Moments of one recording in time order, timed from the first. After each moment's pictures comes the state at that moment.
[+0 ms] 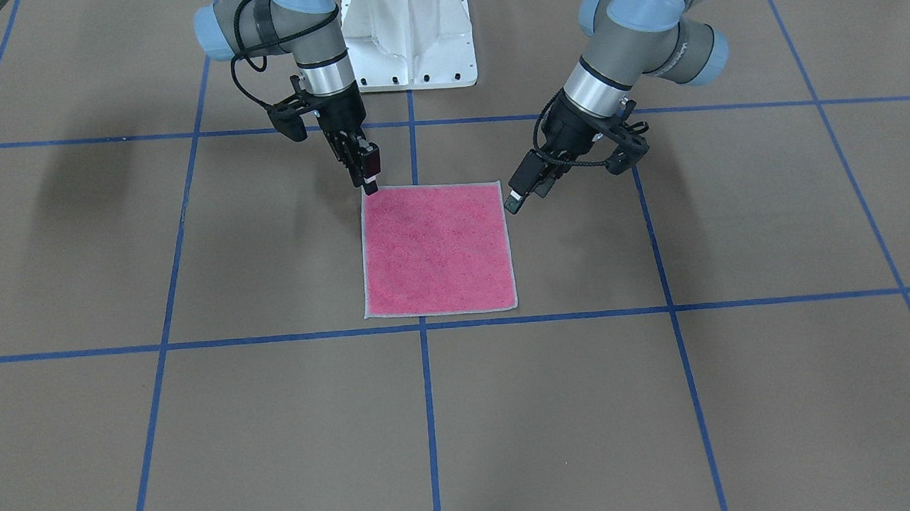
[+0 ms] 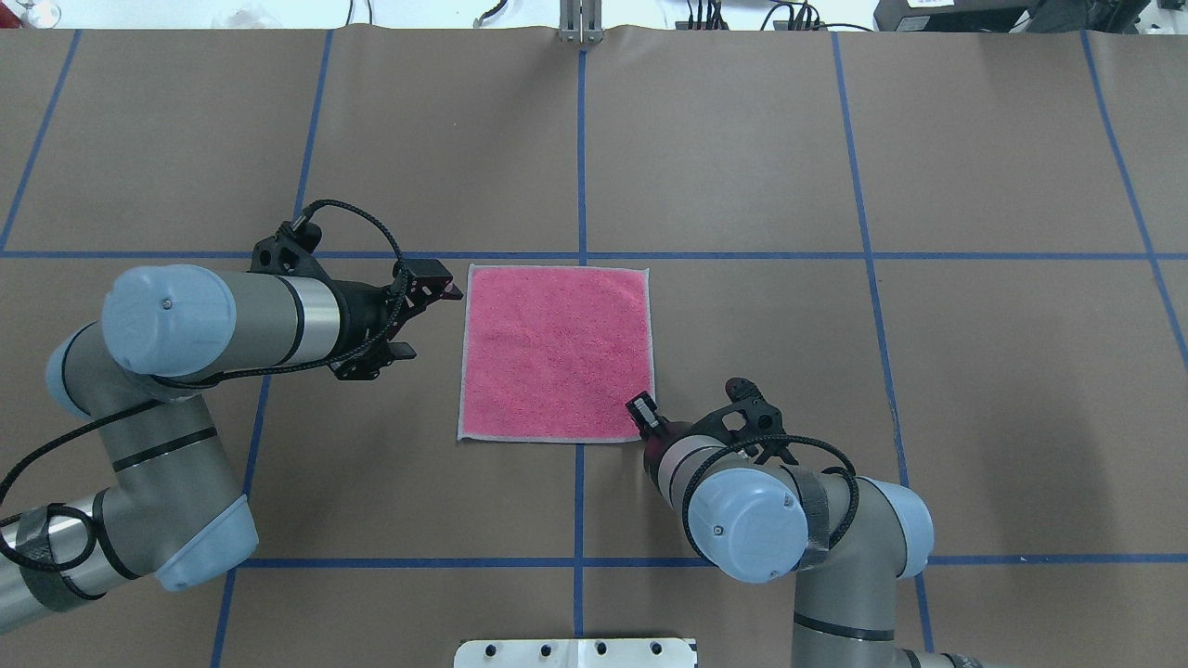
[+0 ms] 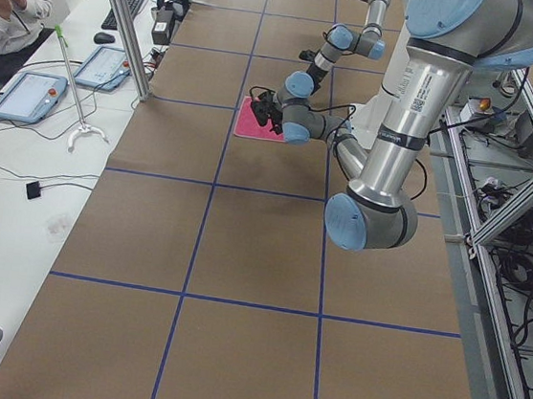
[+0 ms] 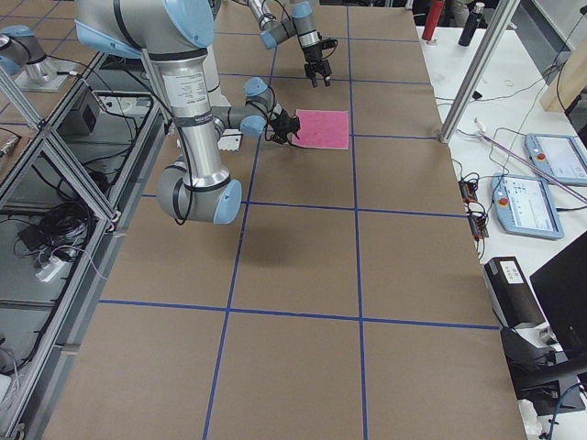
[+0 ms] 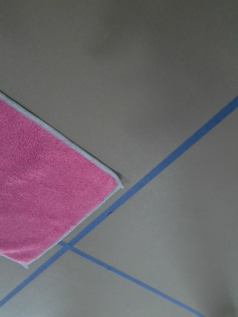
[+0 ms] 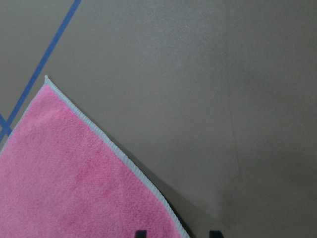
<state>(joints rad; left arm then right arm) -0.55 -1.90 -1.80 -2.27 -1.73 -2.03 0.21 -1.15 1.79 -1.24 1.29 2.36</state>
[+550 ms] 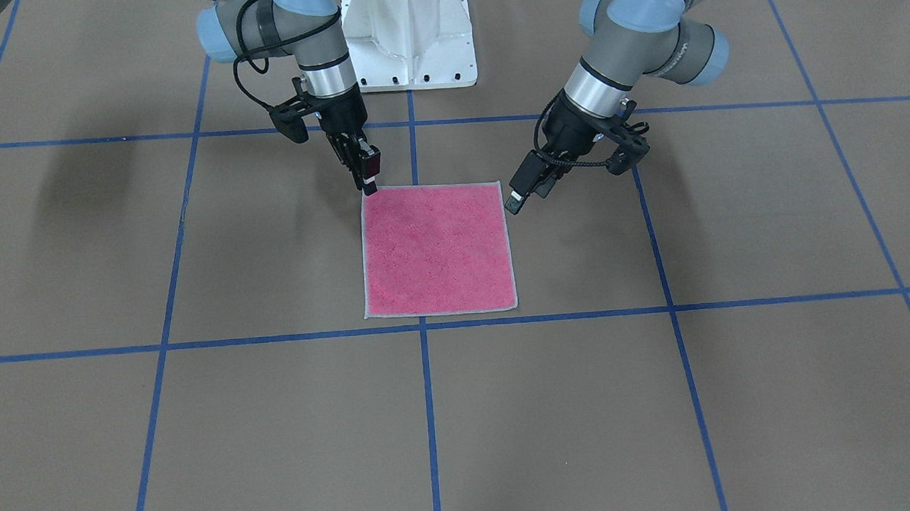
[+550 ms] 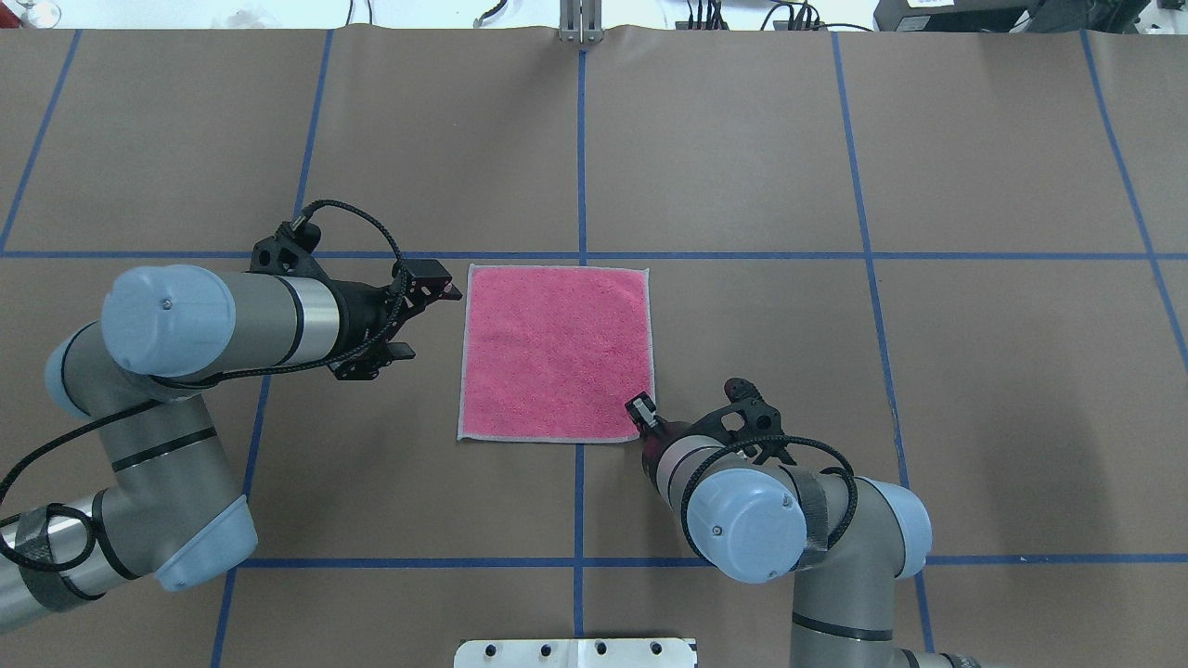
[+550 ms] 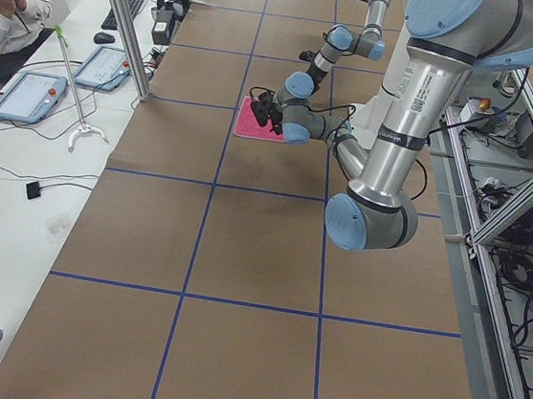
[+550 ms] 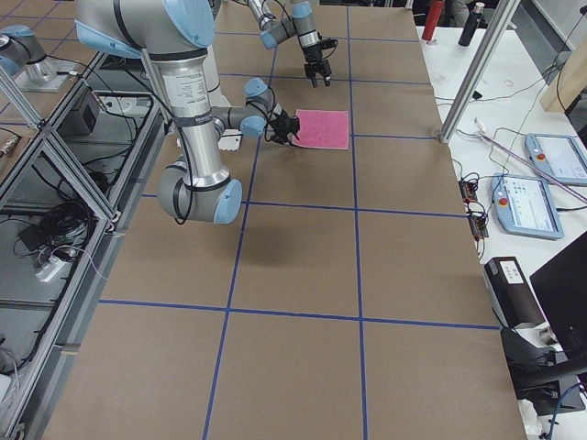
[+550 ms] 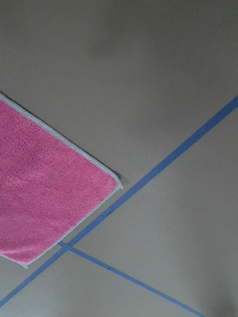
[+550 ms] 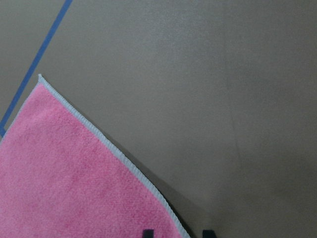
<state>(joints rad) -0.55 -1.90 -1.80 -2.27 -1.73 -2.03 0.21 -1.14 1.79 -1.23 1.29 2.37</state>
